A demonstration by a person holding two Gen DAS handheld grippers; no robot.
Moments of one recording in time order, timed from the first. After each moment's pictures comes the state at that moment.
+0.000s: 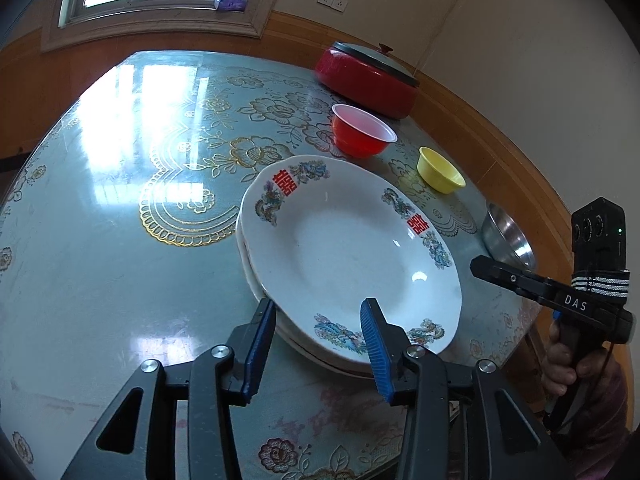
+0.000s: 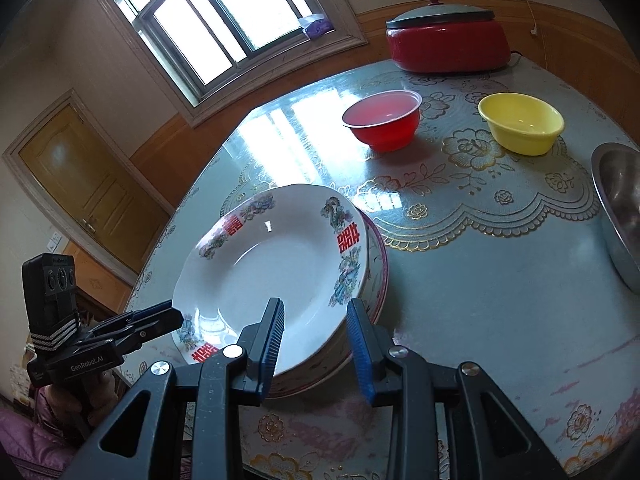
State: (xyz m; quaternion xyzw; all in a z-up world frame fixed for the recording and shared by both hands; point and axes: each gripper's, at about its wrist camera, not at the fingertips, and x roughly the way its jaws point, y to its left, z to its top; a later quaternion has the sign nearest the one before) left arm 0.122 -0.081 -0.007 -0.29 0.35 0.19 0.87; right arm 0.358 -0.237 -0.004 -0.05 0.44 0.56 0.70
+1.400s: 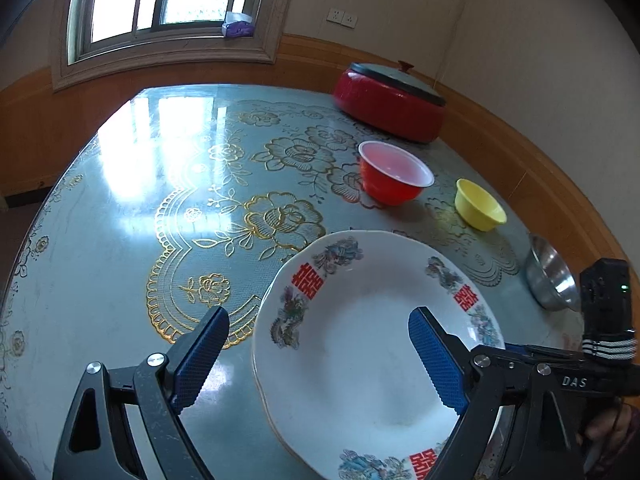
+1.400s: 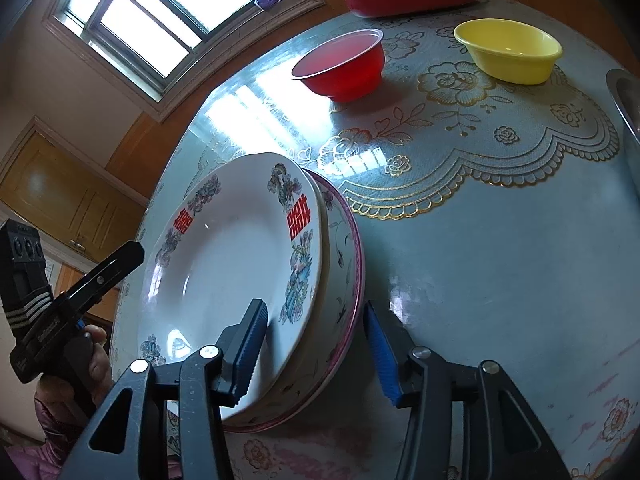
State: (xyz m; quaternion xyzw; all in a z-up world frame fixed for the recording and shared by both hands) left arm 0.185 -0.038 0.002 -0.23 0.35 0.25 0.87; right arm 0.383 -0.209 -0.047 -0.04 0.53 0.51 0.68
